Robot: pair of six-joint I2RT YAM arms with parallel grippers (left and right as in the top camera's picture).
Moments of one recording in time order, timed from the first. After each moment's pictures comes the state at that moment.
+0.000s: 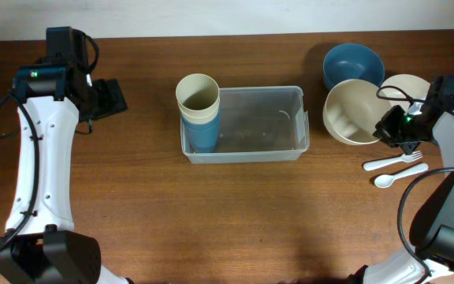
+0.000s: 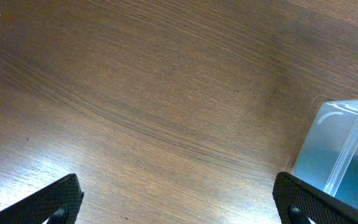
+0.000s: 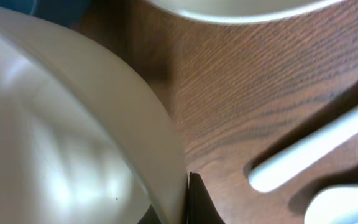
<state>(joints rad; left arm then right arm) 0.06 1.74 1.80 -1.25 -0.15 -0.28 -0.43 1.85 1.38 -0.88 -0.37 0.39</state>
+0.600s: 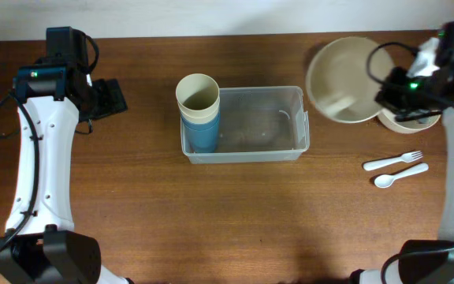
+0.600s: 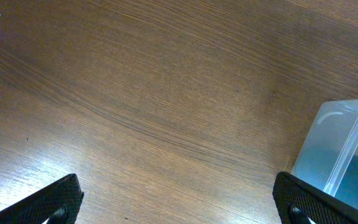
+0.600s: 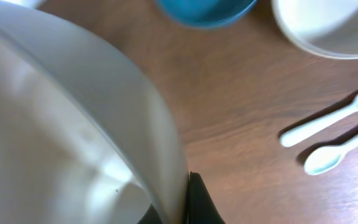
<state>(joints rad) 0.06 1.74 1.80 -1.25 -0.15 -0.28 -0.19 1.66 1.82 -1.30 -0.25 0.30</state>
